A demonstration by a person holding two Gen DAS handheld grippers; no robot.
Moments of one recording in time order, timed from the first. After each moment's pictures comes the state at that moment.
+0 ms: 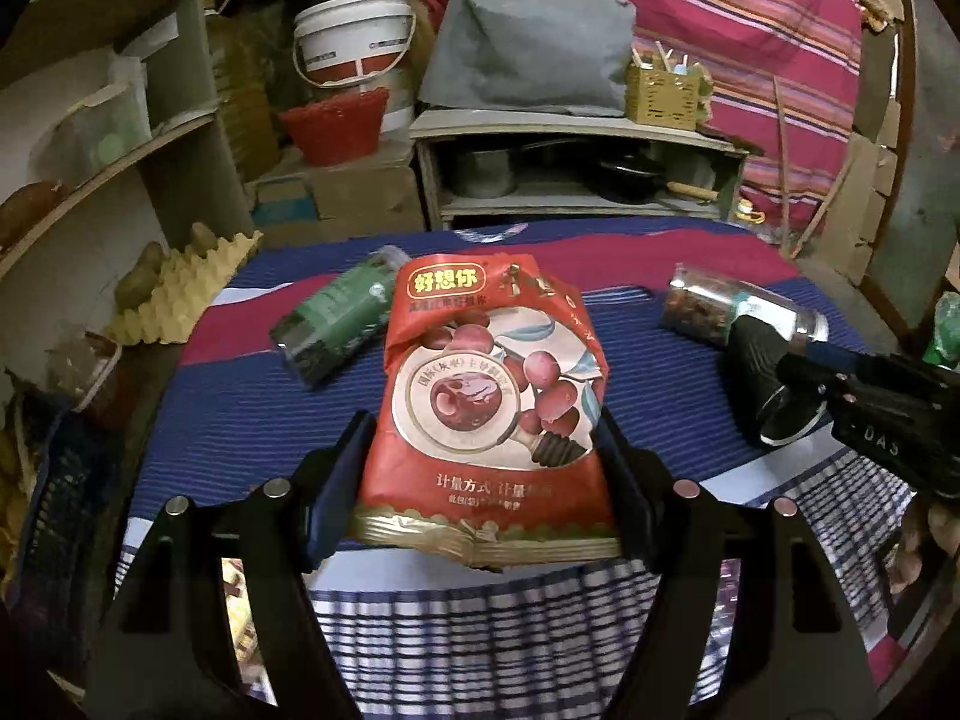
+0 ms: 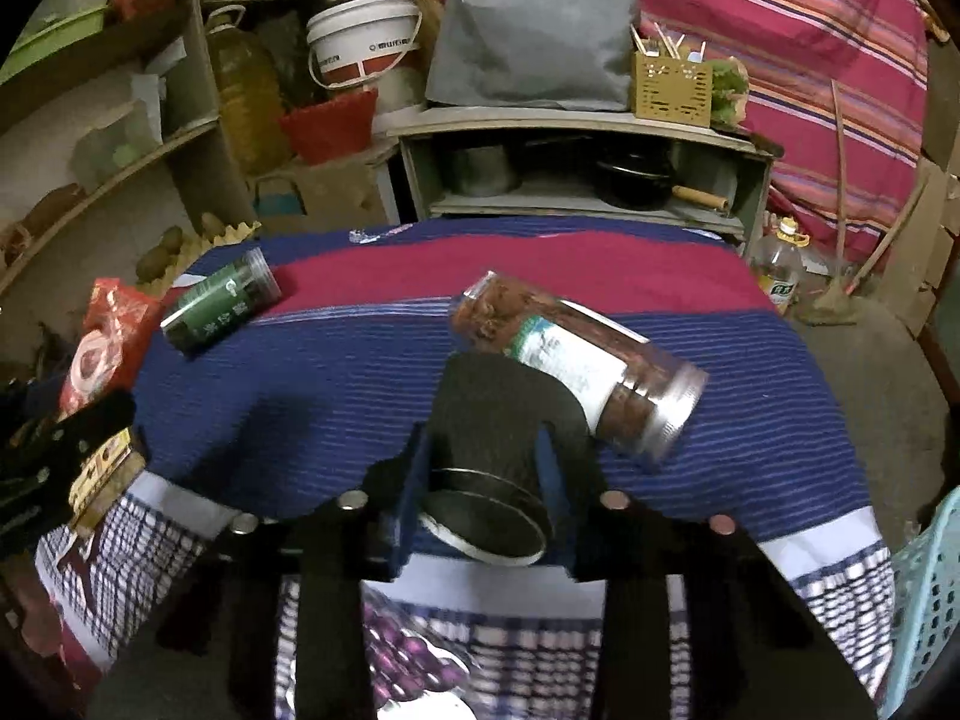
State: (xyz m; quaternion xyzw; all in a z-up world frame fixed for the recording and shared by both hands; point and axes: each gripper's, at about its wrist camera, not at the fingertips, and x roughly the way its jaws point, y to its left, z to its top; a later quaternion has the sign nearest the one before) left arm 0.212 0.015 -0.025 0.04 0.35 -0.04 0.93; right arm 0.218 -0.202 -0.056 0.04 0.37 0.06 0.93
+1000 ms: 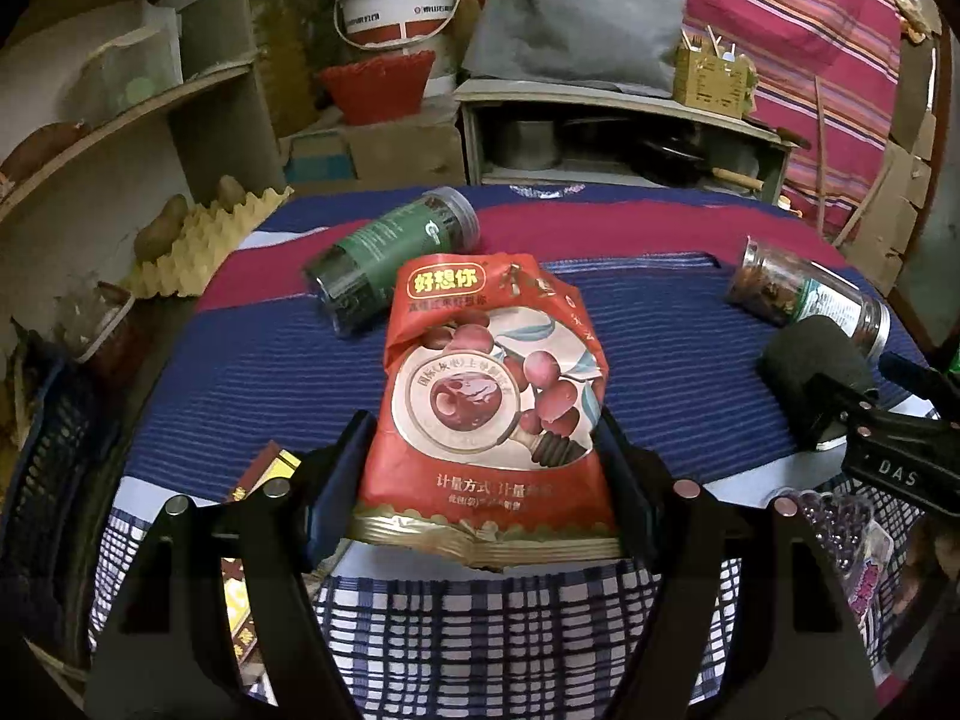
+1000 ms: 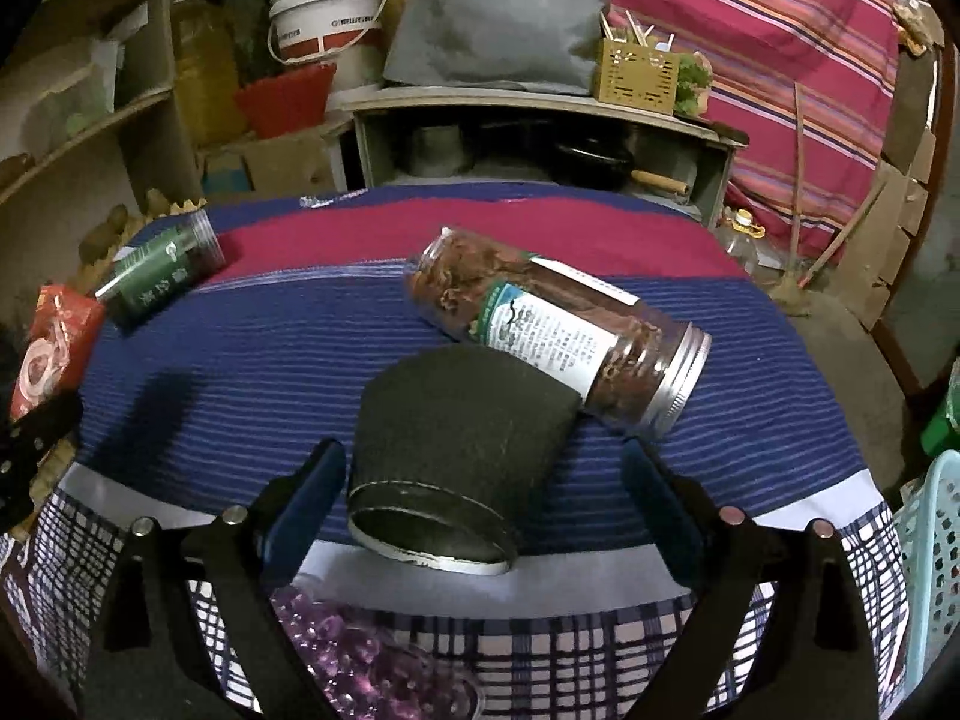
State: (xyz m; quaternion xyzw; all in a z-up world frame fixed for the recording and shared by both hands) left arm 0.224 0.050 -0.064 0.02 0.38 0.00 0.93; right arm 0.226 -0.178 -0.091 0.01 0.37 -0.01 0.93
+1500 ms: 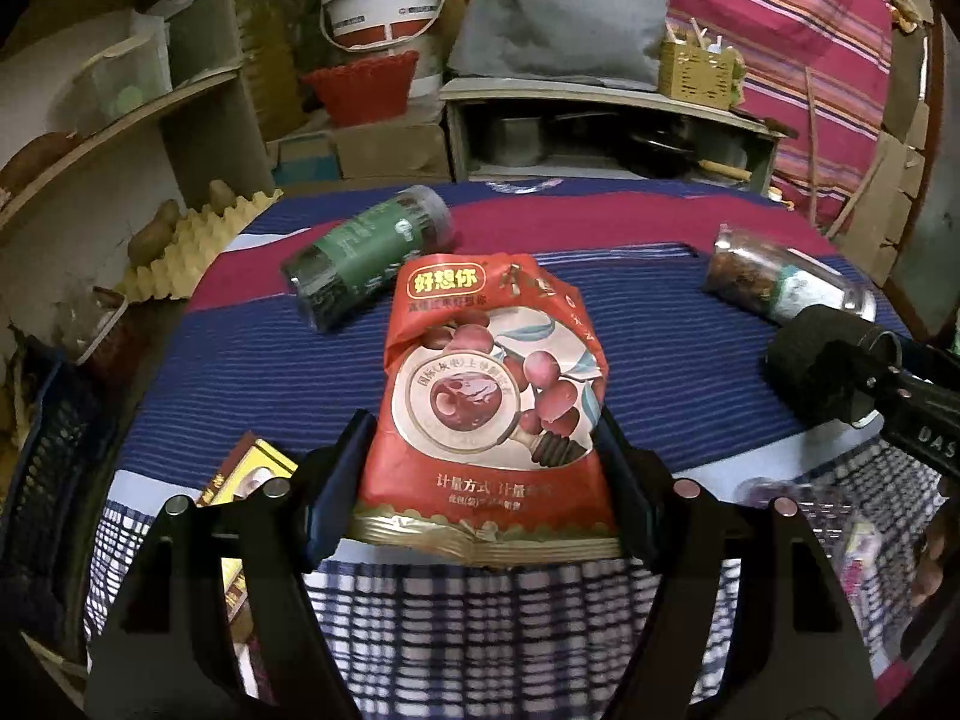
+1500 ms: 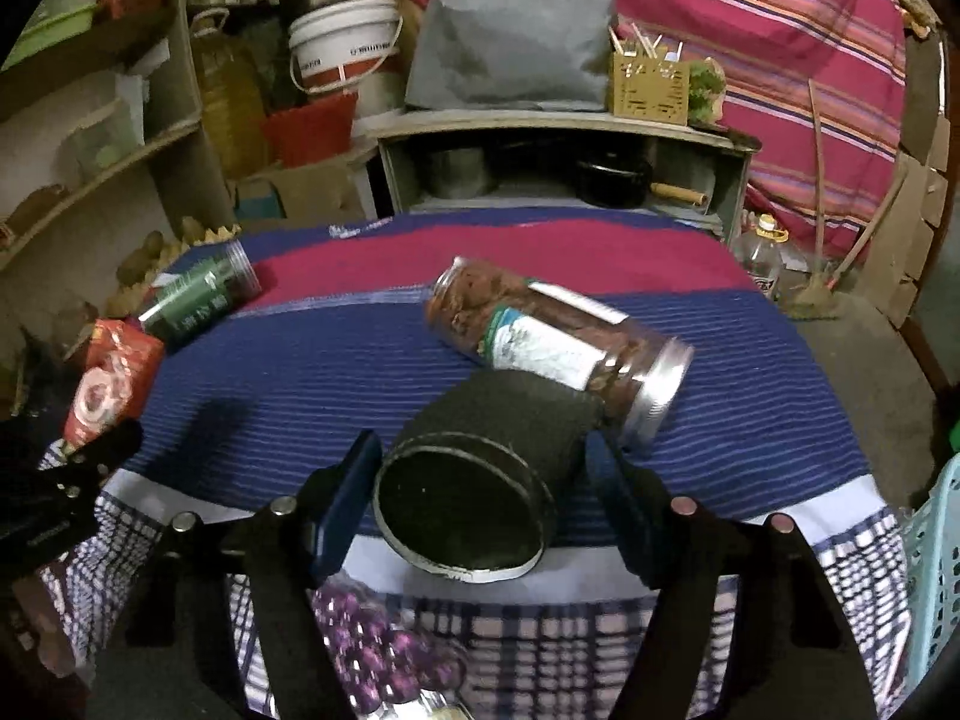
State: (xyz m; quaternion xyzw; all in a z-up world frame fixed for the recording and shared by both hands) left arm 0.214 0.026 -0.060 0.03 0.38 -0.01 0.93; right arm 0.206 -0.200 -0.072 0.05 0.35 0.03 0.93
